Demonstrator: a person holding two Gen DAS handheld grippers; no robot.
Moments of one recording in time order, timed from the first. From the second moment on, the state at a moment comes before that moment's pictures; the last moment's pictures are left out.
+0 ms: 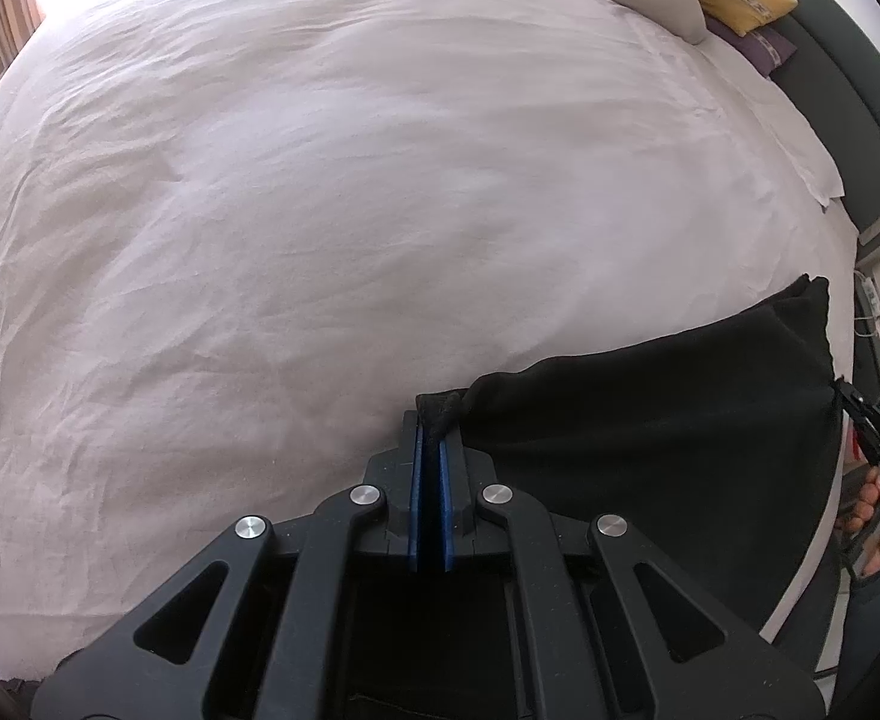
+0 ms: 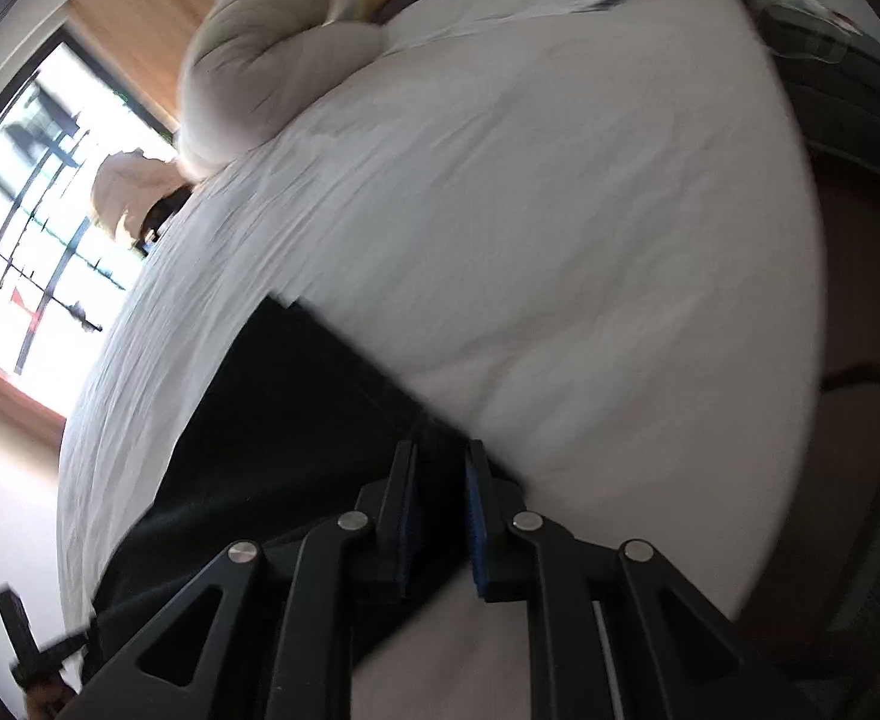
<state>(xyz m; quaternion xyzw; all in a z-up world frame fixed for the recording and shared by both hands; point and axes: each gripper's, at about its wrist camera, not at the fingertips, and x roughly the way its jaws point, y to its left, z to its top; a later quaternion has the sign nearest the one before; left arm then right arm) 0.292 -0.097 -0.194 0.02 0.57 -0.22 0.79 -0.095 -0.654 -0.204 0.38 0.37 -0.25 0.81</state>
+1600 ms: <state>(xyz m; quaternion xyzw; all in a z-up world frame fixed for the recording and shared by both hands) 0.301 -0.176 -0.197 0.00 0.59 -0.31 0.75 -0.067 -0.588 -0.198 0.29 0.46 -0.15 0.83</state>
